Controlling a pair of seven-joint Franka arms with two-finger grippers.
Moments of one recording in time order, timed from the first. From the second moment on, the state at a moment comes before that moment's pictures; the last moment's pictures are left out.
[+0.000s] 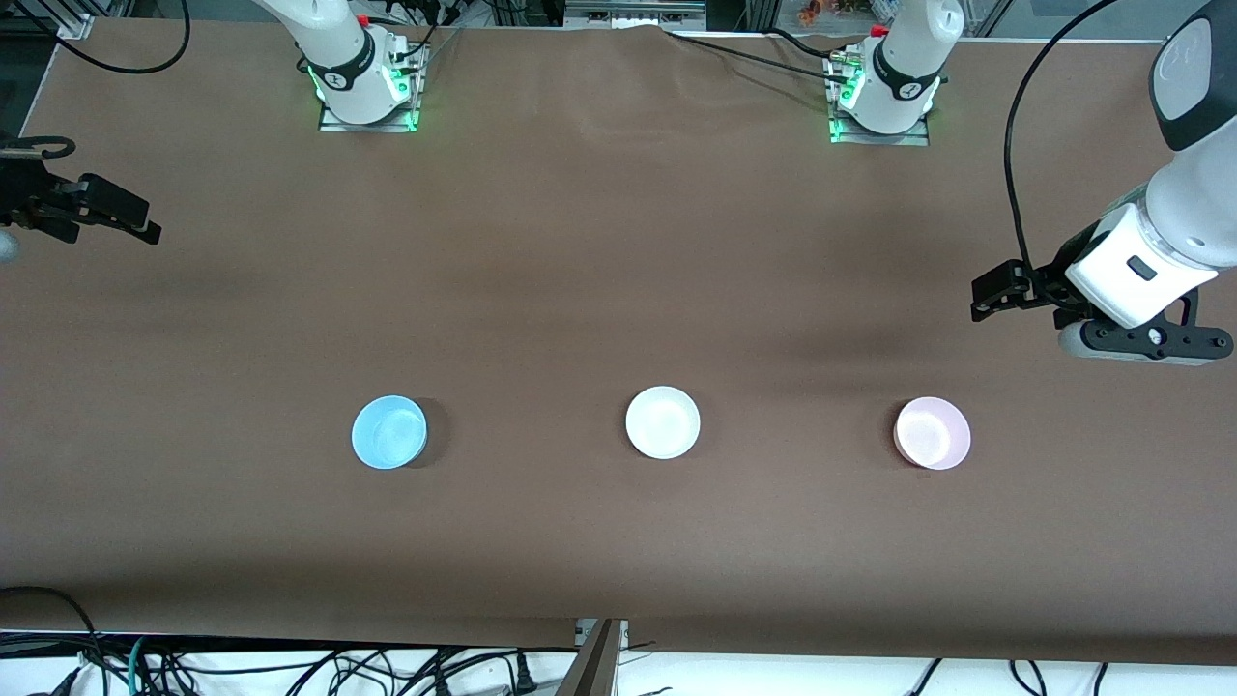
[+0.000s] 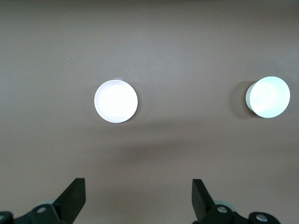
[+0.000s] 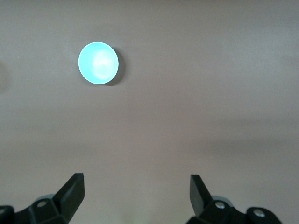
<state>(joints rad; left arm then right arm) -0.08 0.23 -0.03 -1.39 -0.04 1.61 -0.07 0.19 0.04 -0.23 -1.54 0.06 1.54 -0.01</state>
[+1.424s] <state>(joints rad) -0.10 0.27 -0.04 -1.39 0.03 1.61 -0.07 0.19 0.04 -0.23 -1.54 0.06 1.54 -0.01</state>
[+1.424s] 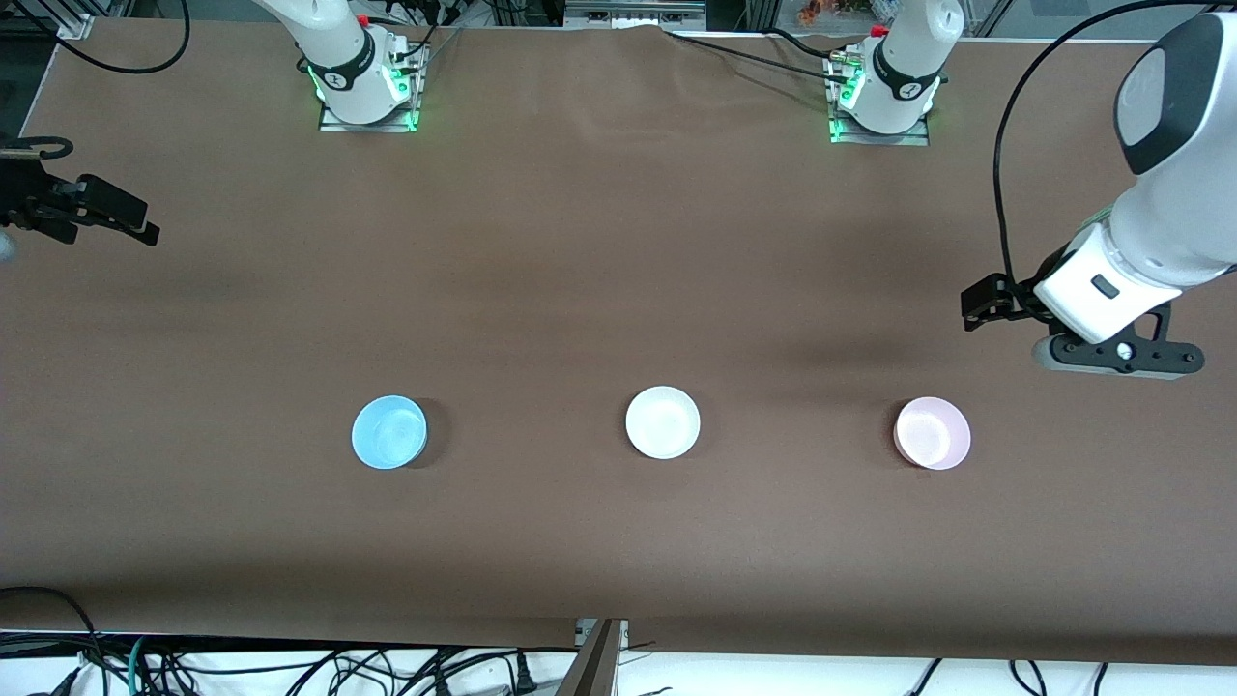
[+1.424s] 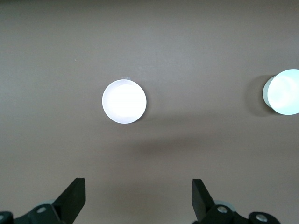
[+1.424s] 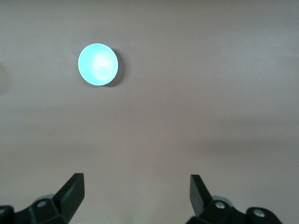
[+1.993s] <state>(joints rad) -0.10 0.34 -0.04 -1.39 0.03 1.70 -0.07 0.19 0.04 -0.23 -1.54 0.06 1.56 -0.01</state>
